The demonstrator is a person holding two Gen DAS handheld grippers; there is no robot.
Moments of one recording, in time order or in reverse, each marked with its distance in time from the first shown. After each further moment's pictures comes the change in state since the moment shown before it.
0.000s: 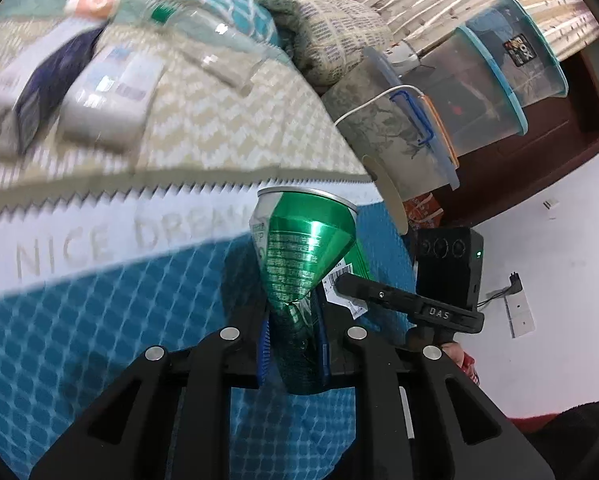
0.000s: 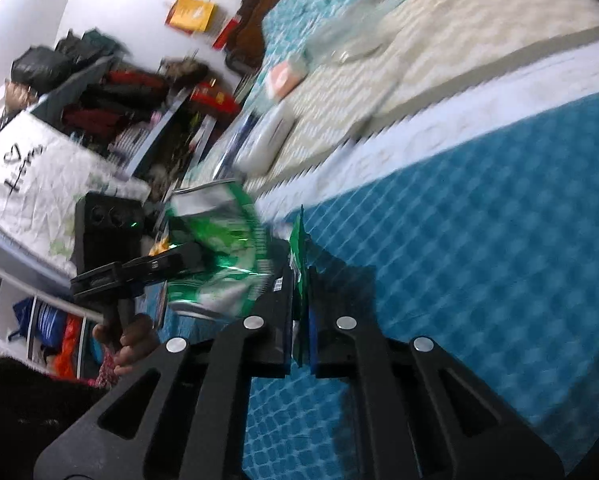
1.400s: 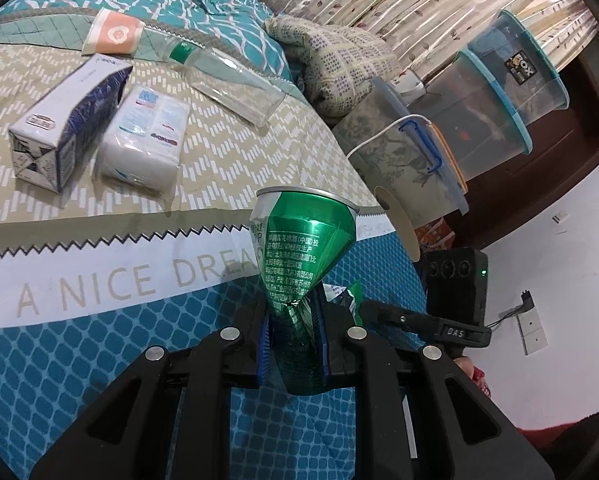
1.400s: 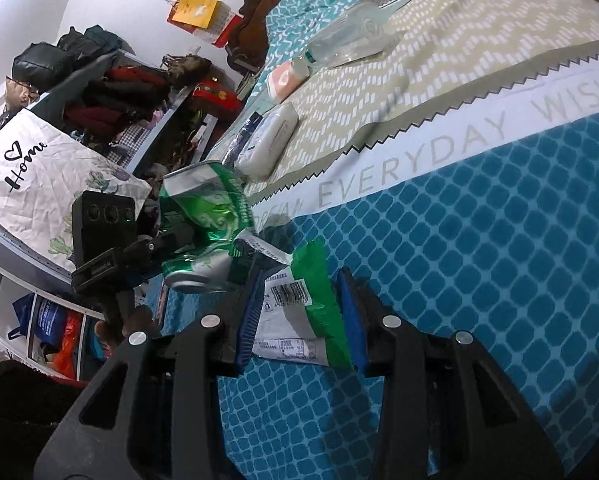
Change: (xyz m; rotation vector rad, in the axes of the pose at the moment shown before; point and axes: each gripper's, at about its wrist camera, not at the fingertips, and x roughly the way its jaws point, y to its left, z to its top) left arm -0.022 0.012 0.000 -0.001 -0.113 0.054; right arm 0.009 0.004 -0.004 -0.028 0.046 0.023
